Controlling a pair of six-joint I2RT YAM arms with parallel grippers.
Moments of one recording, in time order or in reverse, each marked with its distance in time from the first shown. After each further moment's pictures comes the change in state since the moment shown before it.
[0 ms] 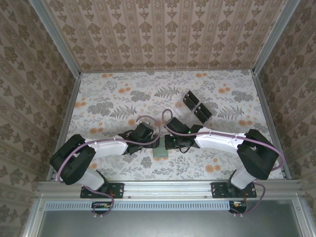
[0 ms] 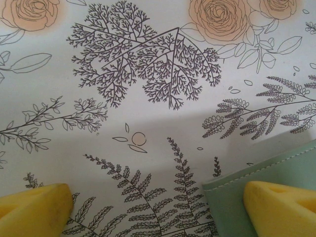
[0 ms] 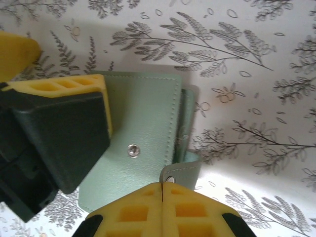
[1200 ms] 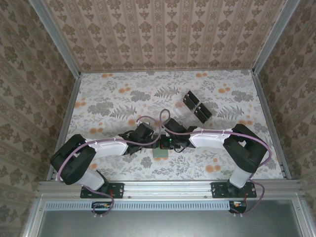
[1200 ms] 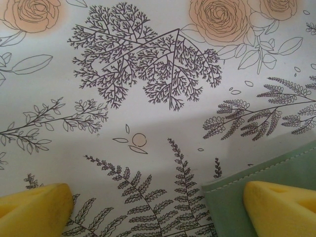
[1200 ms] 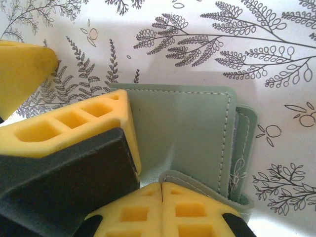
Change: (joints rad) left arm -0.006 0.002 -0.005 0.010 -0.012 -0.001; right arm -0.008 0.132 -0.016 0.196 -0.125 0.096
